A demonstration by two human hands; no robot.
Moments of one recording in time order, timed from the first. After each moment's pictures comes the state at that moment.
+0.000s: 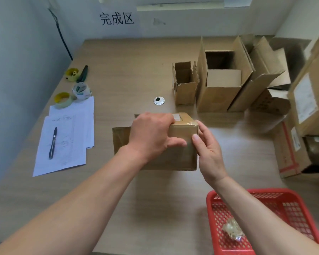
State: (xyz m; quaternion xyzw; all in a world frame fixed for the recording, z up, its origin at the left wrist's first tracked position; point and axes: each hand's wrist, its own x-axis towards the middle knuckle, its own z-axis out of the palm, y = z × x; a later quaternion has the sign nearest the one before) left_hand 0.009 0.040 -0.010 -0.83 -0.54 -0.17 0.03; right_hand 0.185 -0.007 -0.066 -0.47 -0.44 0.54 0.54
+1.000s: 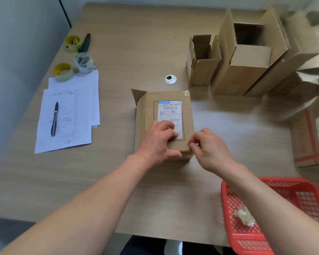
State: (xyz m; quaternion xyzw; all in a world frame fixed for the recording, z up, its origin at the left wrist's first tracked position) left_hand -0.036 0.008 -0.133 -0.79 -0.53 -0.23 -0.19; right_hand 0.162 -0.003 -0.103 -0.62 -0.72 0.27 0.14
